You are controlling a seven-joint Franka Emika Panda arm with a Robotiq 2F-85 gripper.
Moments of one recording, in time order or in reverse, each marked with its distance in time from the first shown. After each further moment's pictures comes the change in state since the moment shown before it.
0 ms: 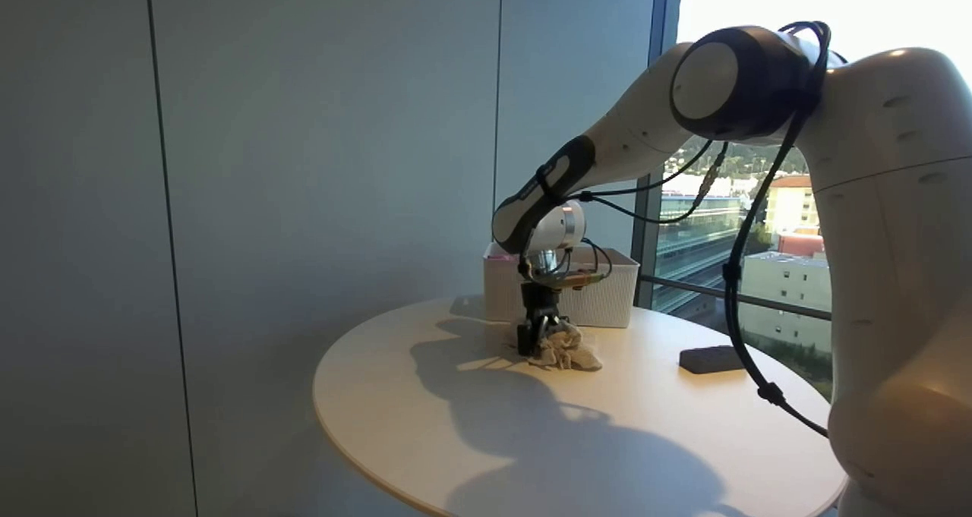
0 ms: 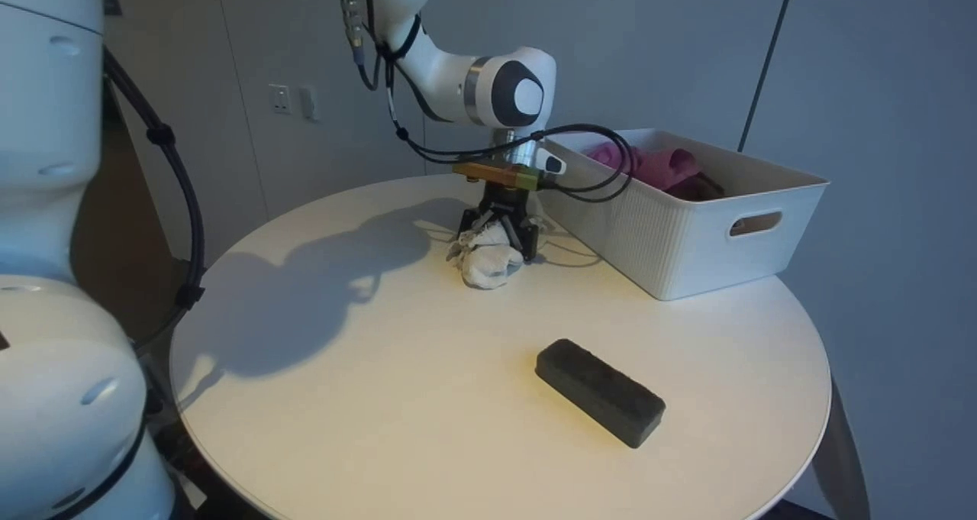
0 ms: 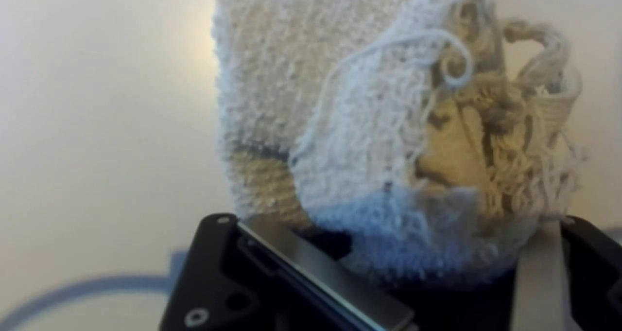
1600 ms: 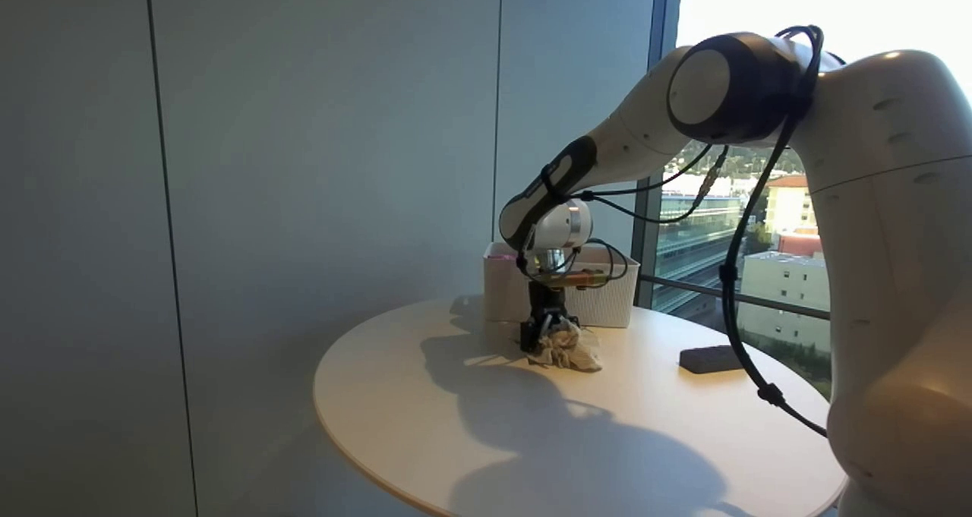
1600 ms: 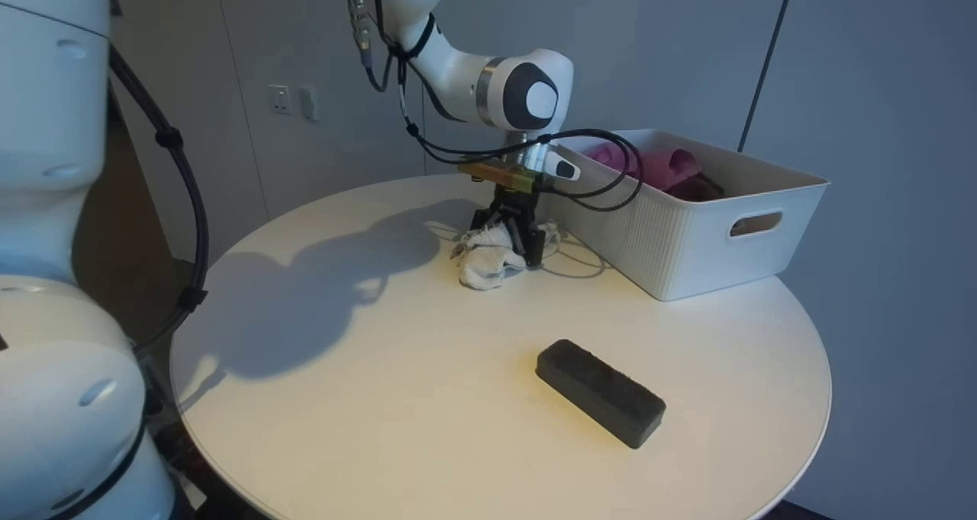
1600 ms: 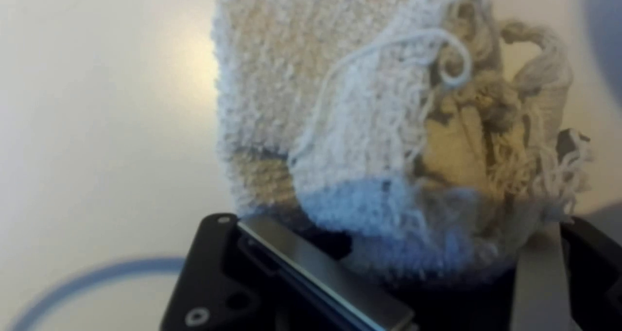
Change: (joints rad) arm -0.009 0.016 -0.040 0.022 0.060 -0.018 0.153
